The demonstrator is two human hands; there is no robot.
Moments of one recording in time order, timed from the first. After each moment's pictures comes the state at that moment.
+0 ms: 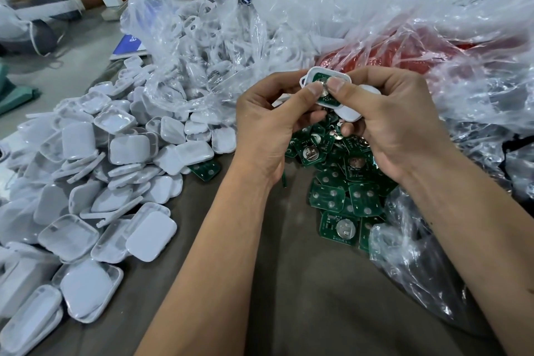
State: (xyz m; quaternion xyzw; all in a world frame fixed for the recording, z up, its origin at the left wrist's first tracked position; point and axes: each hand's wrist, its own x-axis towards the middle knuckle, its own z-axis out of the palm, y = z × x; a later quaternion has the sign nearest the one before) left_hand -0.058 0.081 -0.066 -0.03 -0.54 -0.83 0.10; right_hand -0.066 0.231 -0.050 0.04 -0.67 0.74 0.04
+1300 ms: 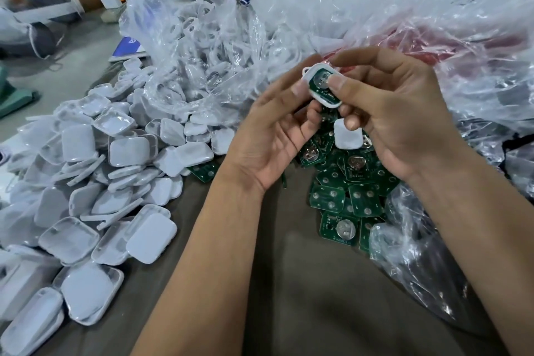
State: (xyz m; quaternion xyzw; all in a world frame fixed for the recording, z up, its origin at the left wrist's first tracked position) left_hand -0.061 0.069 -0.067 -0.07 -0.38 -0.92 -0.11; right_hand -0.065 0.235 -0.045 0.13 -0.62 0.77 0.04
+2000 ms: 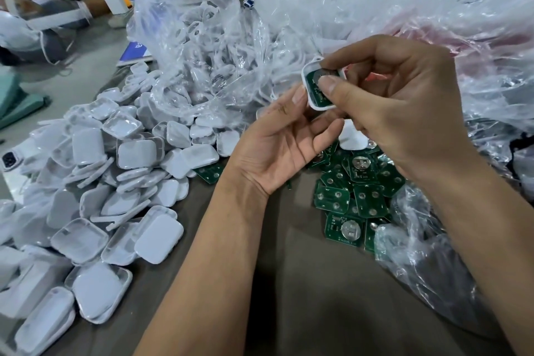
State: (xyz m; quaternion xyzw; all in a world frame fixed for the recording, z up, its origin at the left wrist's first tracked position) left_hand -0.057 0.069 -0.067 -0.10 -0.28 -0.93 -0.22; right_hand -0.051 0.232 -0.032 0.23 -0.73 0.63 0.17
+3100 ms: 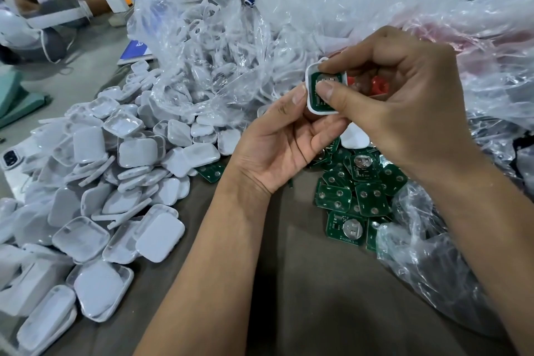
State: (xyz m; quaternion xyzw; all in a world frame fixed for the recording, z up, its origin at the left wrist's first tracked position) left_hand -0.058 0.067 -0.072 -0.10 -0.28 -0.93 -0.22; right_hand -0.052 0.234 -0.031 0.24 -0.78 0.53 0.22
